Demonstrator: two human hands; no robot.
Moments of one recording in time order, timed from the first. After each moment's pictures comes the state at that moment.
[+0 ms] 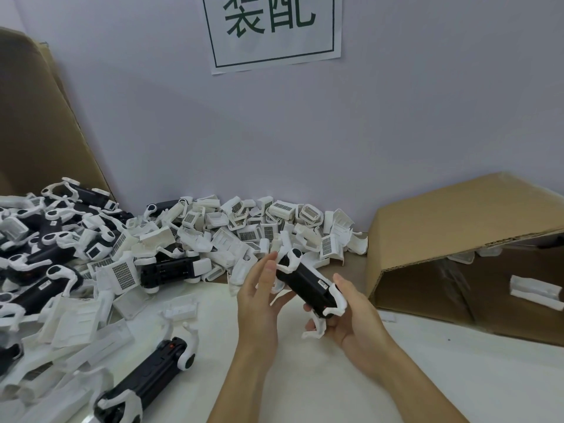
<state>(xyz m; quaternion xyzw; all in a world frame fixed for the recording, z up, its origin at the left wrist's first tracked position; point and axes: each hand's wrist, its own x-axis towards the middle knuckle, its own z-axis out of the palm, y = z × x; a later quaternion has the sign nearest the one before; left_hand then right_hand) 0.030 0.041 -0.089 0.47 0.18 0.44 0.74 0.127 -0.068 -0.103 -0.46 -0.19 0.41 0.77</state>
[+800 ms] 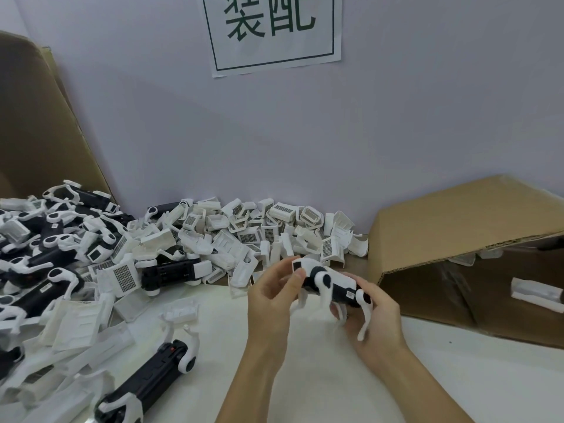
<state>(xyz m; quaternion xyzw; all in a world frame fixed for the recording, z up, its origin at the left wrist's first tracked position) 0.032 0.028 -0.082 0.58 0.13 0.40 0.70 0.139 -0.076 -0.106 -0.40 -0.12 0.31 0.85</state>
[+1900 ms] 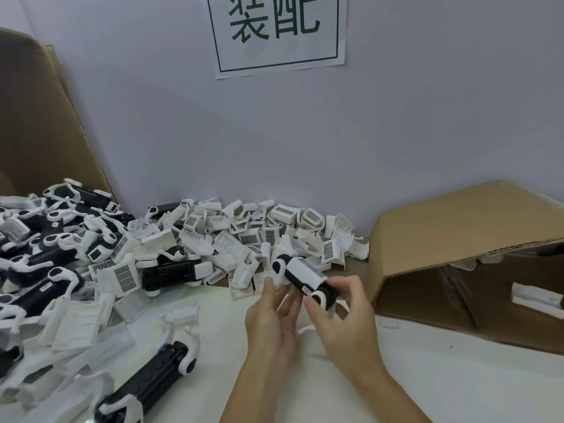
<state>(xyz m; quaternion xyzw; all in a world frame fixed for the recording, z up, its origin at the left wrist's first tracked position) 0.042 0.029 -0.088 0.25 0.26 0.38 0.85 0.109 -0.058 -0.117 -0.63 -0.34 -0.02 0.70</state>
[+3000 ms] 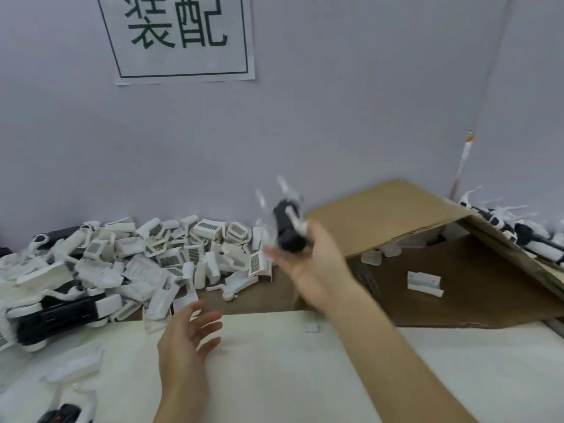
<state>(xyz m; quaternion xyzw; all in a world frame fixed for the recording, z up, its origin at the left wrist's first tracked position) 0.039 0.032 -0.092 0.45 0.33 0.38 0.74 0.165 -0.090 0.008 -0.31 -0.09 0.32 0.89</state>
